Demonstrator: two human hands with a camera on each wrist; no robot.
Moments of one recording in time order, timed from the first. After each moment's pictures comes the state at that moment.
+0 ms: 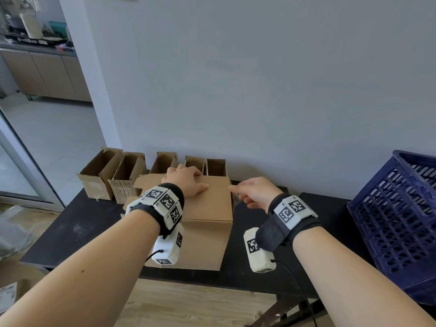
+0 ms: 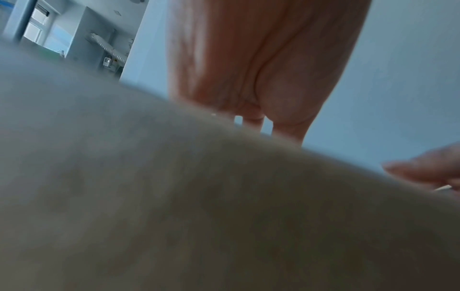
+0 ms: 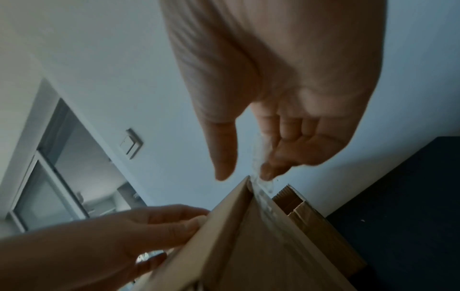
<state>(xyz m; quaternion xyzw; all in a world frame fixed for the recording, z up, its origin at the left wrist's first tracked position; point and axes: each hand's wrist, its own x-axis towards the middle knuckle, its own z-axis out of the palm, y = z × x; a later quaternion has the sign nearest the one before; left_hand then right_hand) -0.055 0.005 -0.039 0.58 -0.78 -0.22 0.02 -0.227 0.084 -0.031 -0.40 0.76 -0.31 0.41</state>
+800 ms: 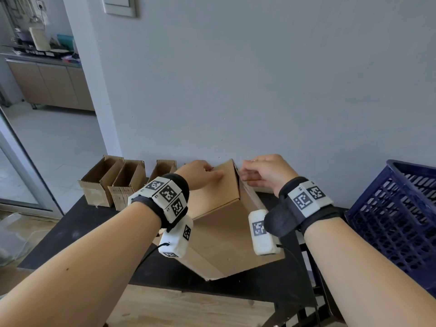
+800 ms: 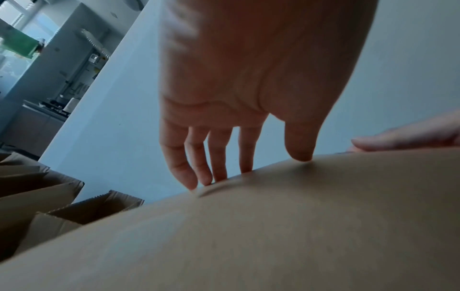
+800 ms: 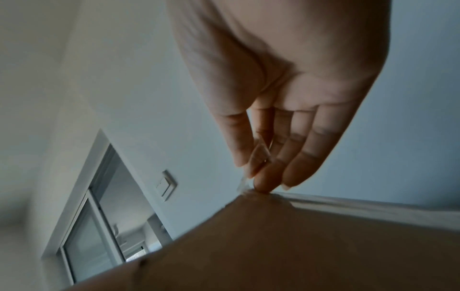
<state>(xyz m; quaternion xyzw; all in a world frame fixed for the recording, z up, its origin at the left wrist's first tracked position) -0.073 0.020 0.012 0.52 -0.79 -0.31 0.09 -0.240 0.085 0.031 -0.40 0.67 -0.47 0.41</state>
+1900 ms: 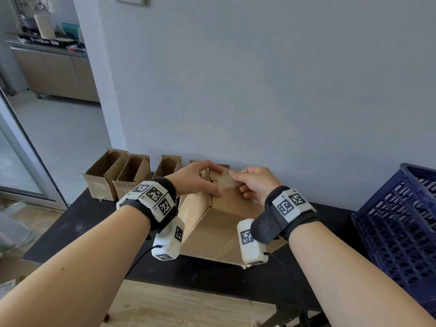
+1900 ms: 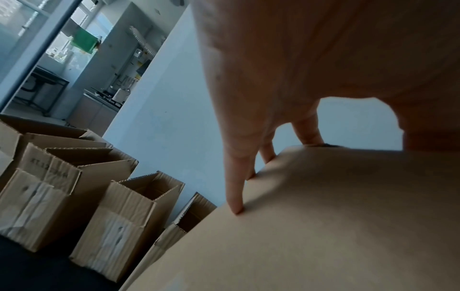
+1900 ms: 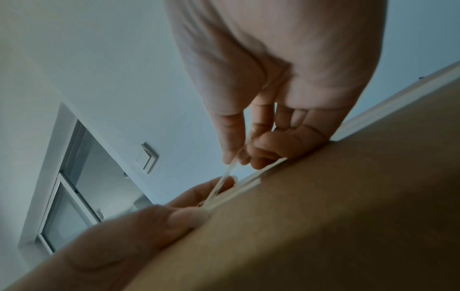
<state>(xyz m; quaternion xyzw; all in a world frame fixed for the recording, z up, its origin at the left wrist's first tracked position) -0.045 0.007 -0.012 0.42 -0.73 -0.51 0.16 -0.213 0.059 -0.008 -0.39 0.71 -0.42 0.42</state>
